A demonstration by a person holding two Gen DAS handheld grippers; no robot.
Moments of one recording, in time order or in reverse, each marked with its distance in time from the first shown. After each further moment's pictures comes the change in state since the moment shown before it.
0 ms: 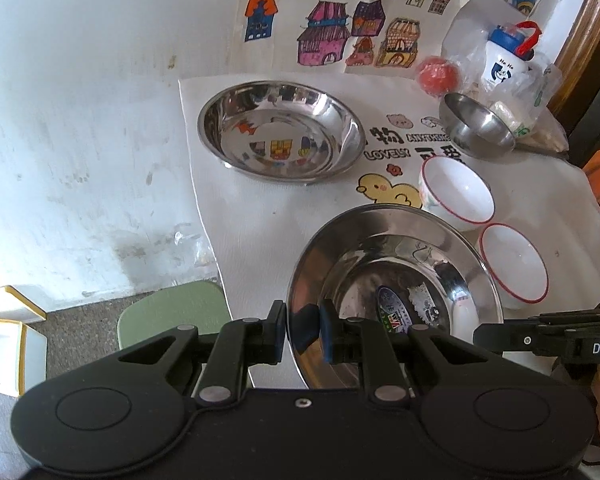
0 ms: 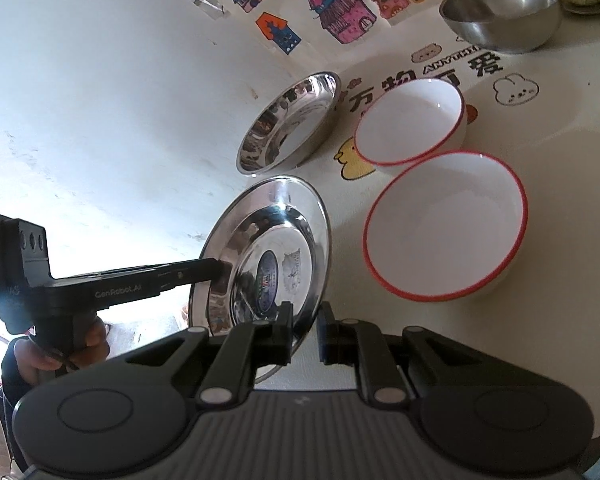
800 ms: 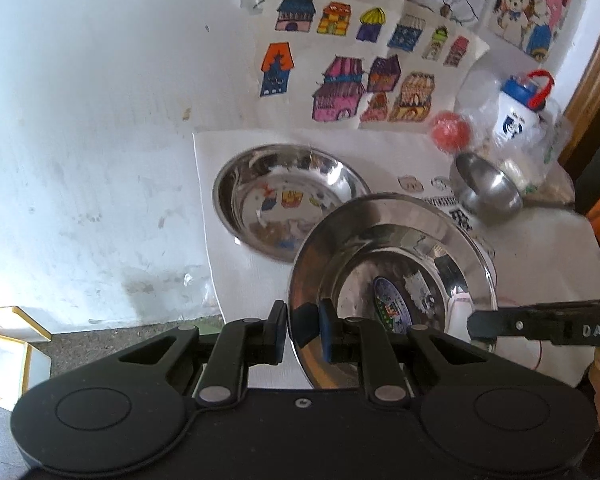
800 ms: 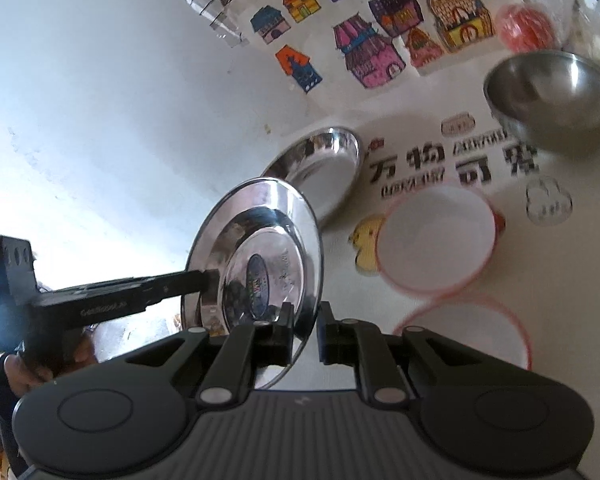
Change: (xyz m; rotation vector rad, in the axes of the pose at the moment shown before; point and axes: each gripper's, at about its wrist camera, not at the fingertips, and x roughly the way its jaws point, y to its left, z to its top) left arm -0.013 0.007 0.043 -0.046 -0.091 0.023; right arm 0.010 0.006 0.056 -0.091 -0.017 -0.016
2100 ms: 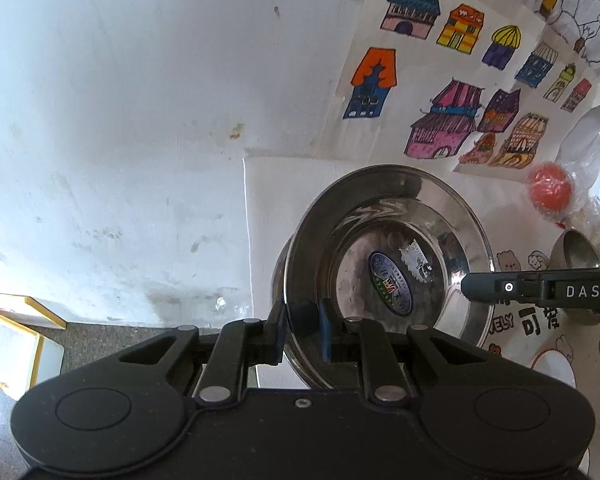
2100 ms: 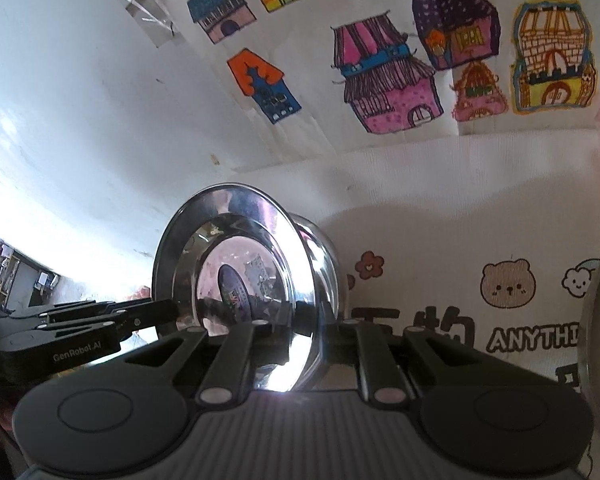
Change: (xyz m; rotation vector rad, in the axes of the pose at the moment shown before) left arm 0.097 0.042 0.093 -0.127 0.071 0.121; right arm 0.118 -0.003 0.137 -0.092 0.138 -0.117
